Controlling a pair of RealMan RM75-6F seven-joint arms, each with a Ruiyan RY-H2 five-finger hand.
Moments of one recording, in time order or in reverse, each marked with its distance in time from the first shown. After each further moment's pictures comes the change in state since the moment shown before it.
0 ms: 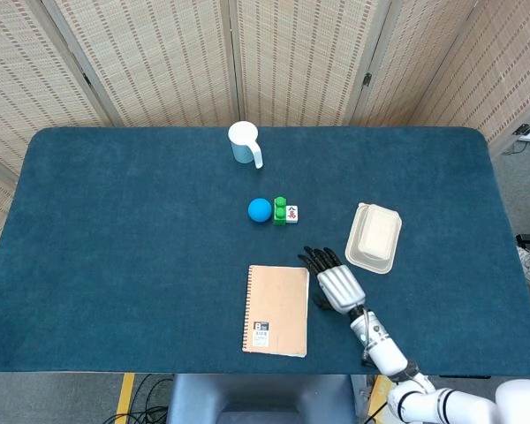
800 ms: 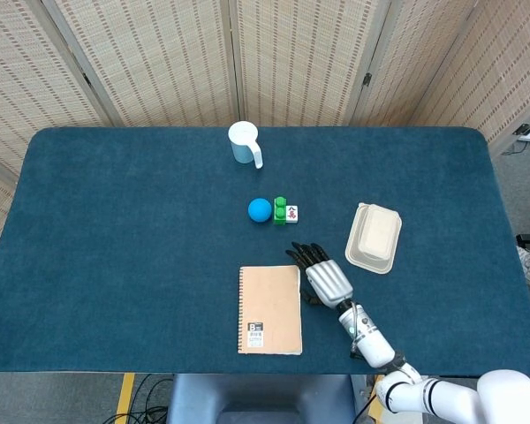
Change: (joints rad) left arm -0.004 -0.009 -0.016 0.049 -0.046 -0.055 -0.044; right arm 0.069 -0.056 0.009 0.065 0.005 -0.014 0.093
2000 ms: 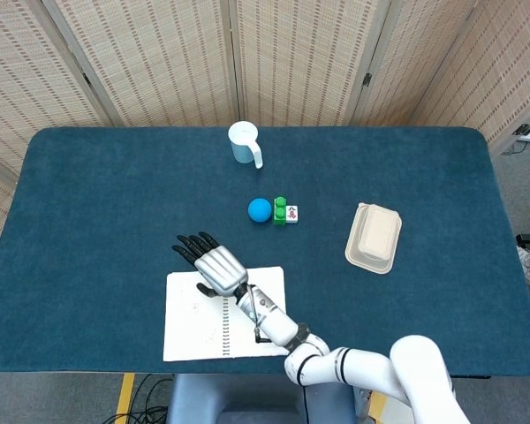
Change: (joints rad) left arm -0.017 0.013 -0.039 0.100 -0.097 -0.141 -0.157; right arm 0.466 -0.284 0.281 0.108 0.126 -0.204 -0.161
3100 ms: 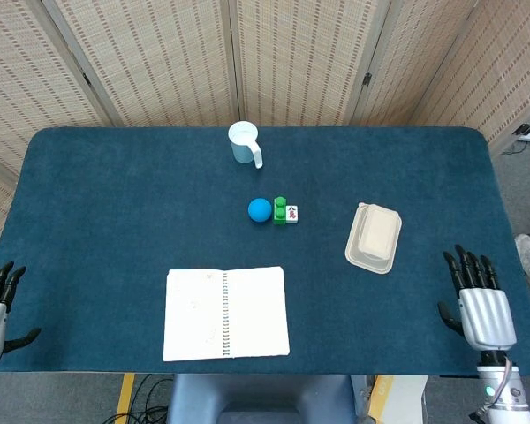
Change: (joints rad) left arm -0.027 -0.090 0.066 -0.380 0.238 0.225 0.517; right arm -0.883 0.881 -0.458 -0.663 -0.066 0.797 -0.060
